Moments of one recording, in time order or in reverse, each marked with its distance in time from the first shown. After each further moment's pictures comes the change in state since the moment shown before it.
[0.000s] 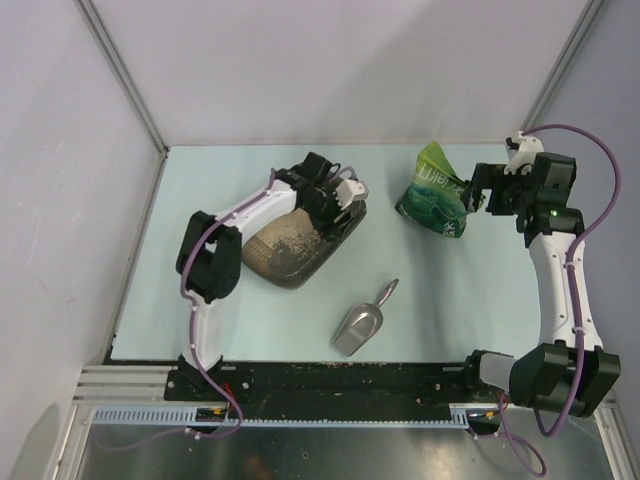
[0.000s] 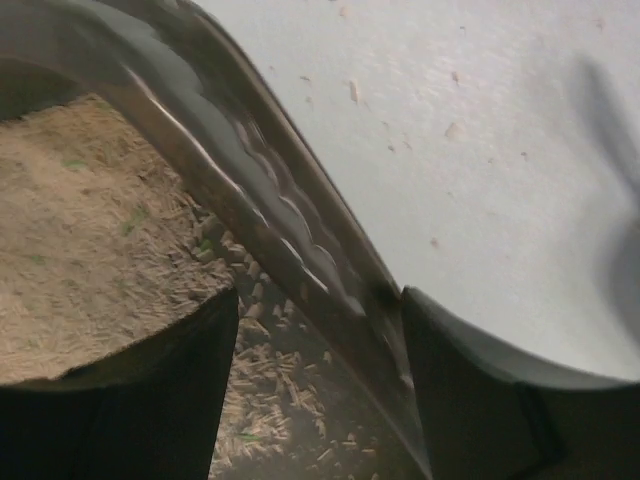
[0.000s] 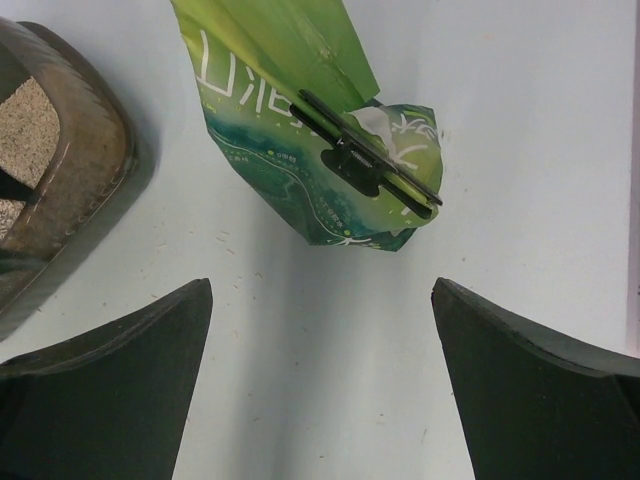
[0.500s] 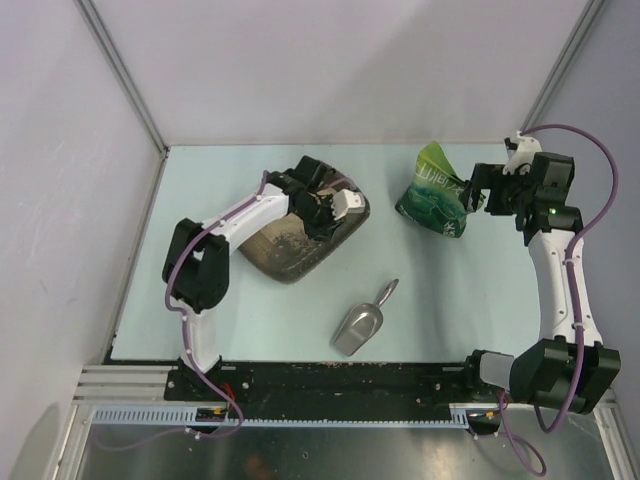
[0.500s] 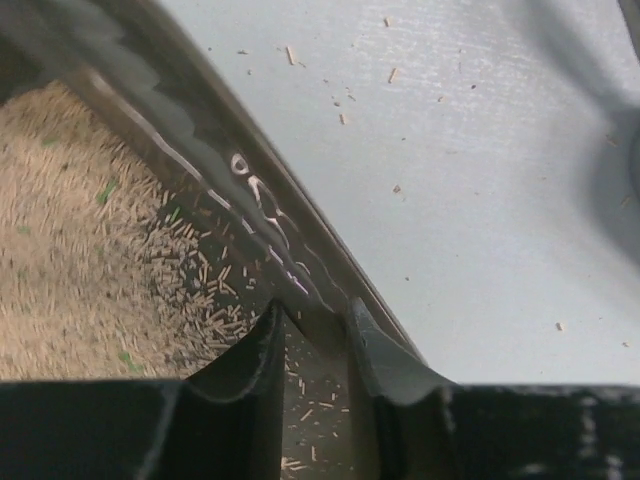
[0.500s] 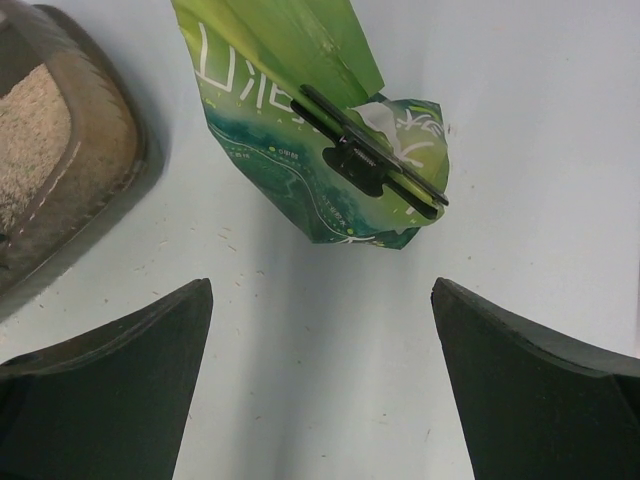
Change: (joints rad) left arm -0.006 -0.167 -0.178 -0.060 0.019 0.181; right arm 0.000 0.024 0.000 0.001 -0.013 0.002
